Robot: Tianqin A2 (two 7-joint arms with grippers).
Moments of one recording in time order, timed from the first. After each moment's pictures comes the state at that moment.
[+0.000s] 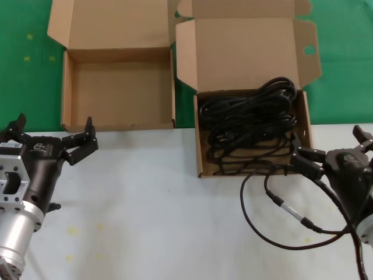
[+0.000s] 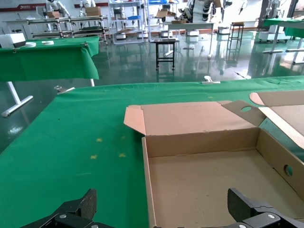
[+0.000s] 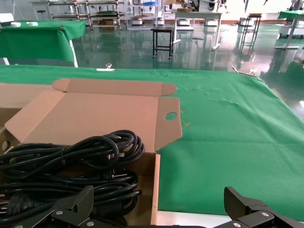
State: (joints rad) left arm -0.02 -0.30 1.62 -1.59 -1.78 0.02 0.00; right arm 0.00 0.30 -1.60 1.60 1.80 0.00 0.00
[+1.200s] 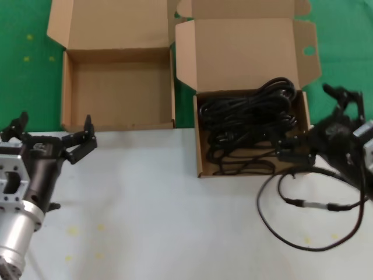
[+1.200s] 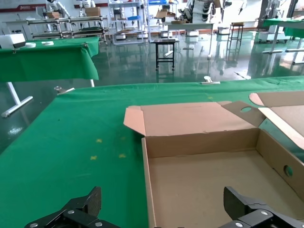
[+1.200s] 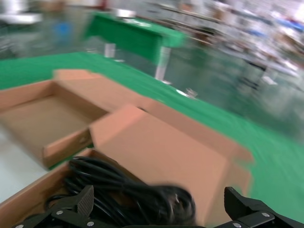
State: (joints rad) left arm -0.02 -0.30 1.62 -1.59 -1.78 0.02 0.00; right arm 0.21 0.82 -2.02 1.73 1.98 0.06 -0.07
